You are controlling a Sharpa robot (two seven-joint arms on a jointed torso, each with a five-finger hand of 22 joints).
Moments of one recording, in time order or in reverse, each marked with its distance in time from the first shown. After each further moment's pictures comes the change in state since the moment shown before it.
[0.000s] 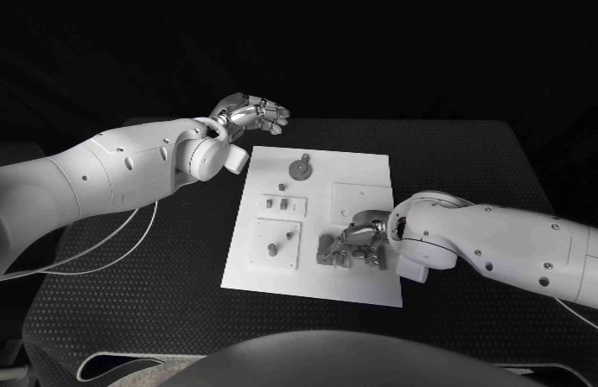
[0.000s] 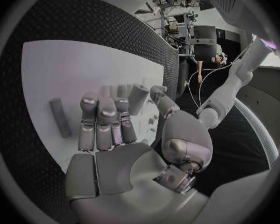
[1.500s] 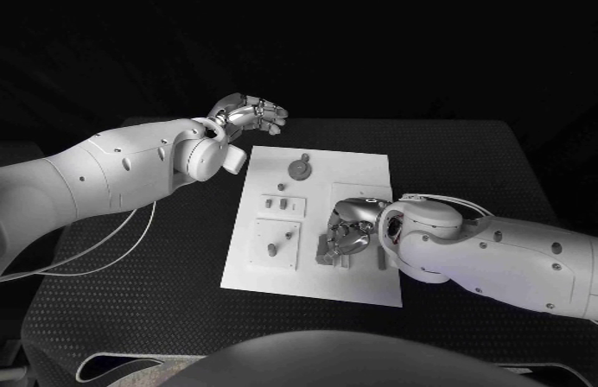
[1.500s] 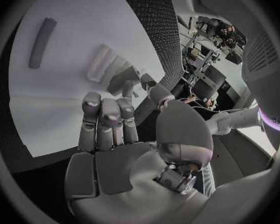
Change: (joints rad) left arm 0.000 -0.004 0.000 0.001 0.000 0.000 -0.001; left_hand 0.000 0.000 0.000 0.000 0.000 0.000 0.000 0.004 0.000 0.000 0.000 0.000 0.000 0.000 0.000 -0.004 0.005 0.000 0.000 0.000 -0.001 0.000; right arm -0.017 -0.012 0.000 0.097 -0.604 -0.165 0.187; right_hand 0.298 -0.013 -0.092 -0.022 0.000 0.171 -0.076 0.090 0.062 0.178 -0.073 0.065 0.102 0.048 -0.036 -0.008 0.003 0.009 0.039 -0.028 0.023 -0.029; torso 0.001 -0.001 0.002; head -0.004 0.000
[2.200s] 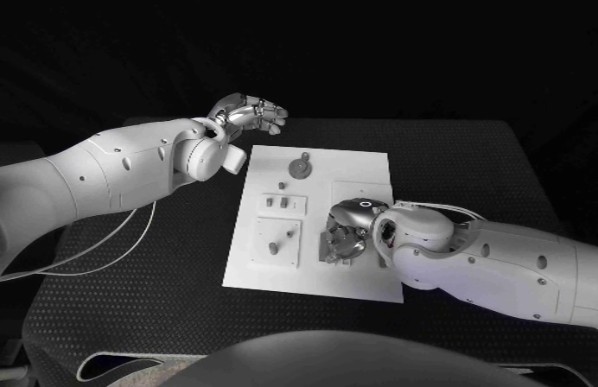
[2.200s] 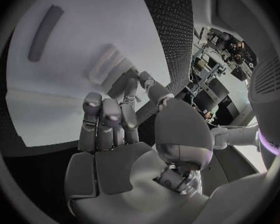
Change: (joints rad) left arm 0.000 -0.002 0.000 0.000 0.000 0.000 -0.001; left_hand 0.000 0.000 -0.003 0.003 0.000 0.000 0.000 0.000 -0.001 0.000 0.000 0.000 -0.001 0.000 0.000 0.000 0.002 0.000 0.000 0.000 -0.003 0.000; right arm -0.028 0.023 -0.003 -0.032 -0.163 -0.027 -0.020; right_hand 0.078 0.069 0.032 -0.002 -0.008 0.043 -0.023 0.041 0.021 0.108 -0.019 0.078 0.169 0.003 -0.004 0.000 -0.002 0.010 0.006 -0.005 0.004 -0.004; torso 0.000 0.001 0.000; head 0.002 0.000
